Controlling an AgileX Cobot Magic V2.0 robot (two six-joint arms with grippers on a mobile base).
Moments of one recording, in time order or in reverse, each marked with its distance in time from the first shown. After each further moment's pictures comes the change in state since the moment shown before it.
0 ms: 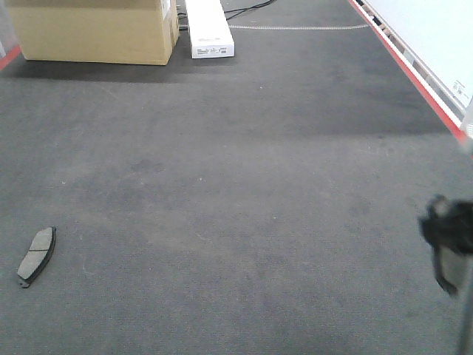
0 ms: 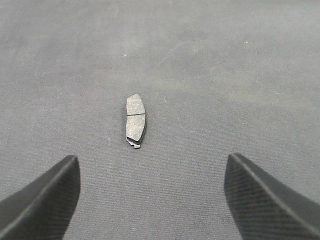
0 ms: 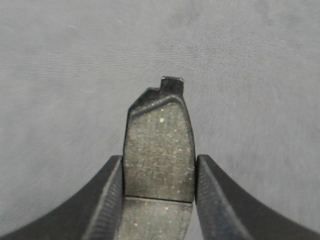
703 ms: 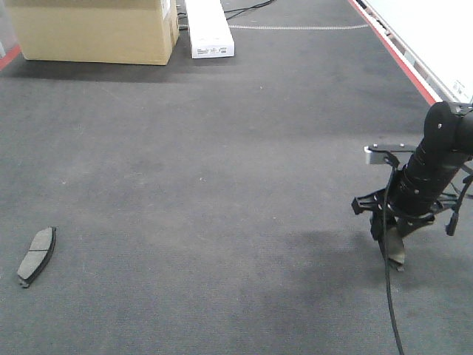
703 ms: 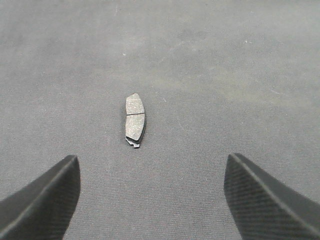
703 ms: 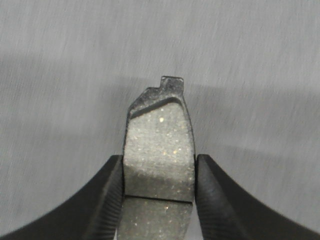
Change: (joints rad) left arm 0.000 0.000 0.000 -0.002 0.001 0.000; right arm 0.000 0.772 -0.480 -0.062 0.130 -0.020
